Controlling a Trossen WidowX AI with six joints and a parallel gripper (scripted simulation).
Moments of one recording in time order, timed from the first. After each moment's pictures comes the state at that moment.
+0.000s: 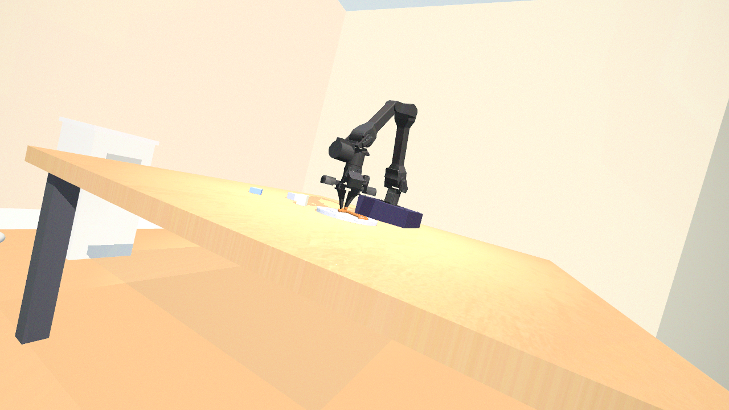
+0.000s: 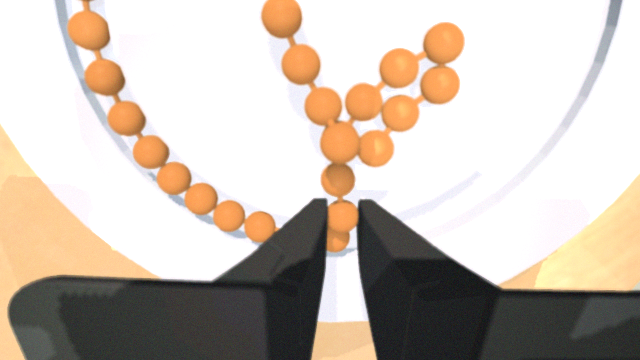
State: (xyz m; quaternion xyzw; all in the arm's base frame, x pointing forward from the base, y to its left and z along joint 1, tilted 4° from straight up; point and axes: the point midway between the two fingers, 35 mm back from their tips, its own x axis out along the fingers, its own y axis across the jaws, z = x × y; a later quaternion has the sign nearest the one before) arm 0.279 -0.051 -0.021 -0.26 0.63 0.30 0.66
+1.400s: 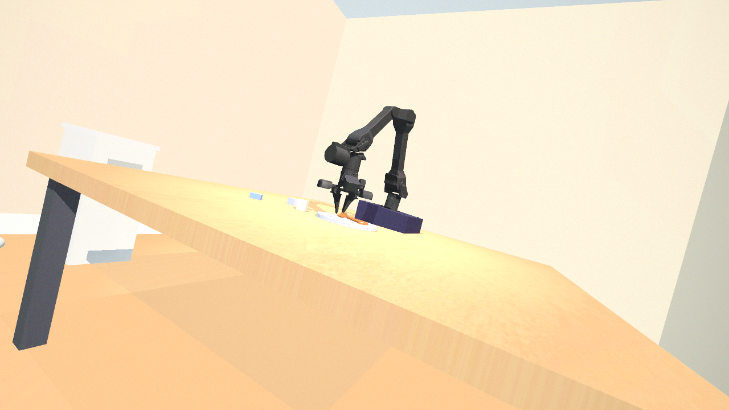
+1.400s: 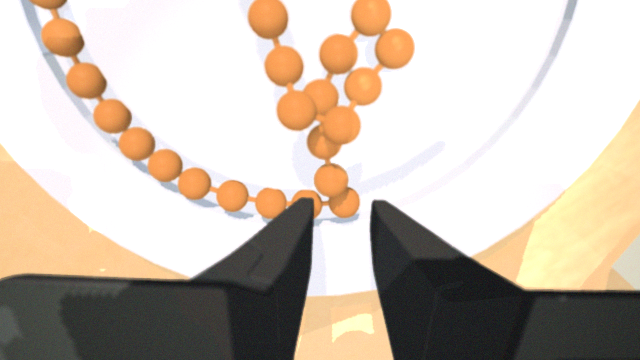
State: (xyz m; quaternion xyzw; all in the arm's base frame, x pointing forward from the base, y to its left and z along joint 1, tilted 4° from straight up) arm 0.279 -0.066 -0.020 -0.26 0.63 0.29 0.66
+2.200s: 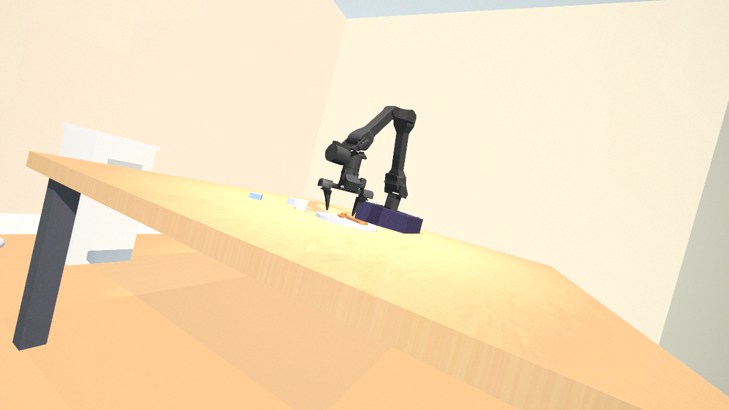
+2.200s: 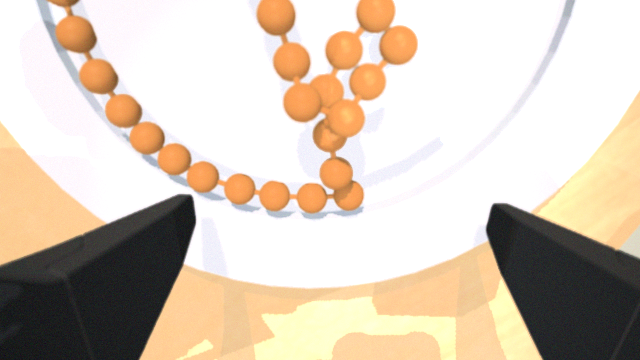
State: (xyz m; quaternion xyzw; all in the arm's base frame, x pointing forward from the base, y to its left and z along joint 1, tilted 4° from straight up) arm 0.278 -0.065 -0.017 -0.26 0.63 0.30 0.66
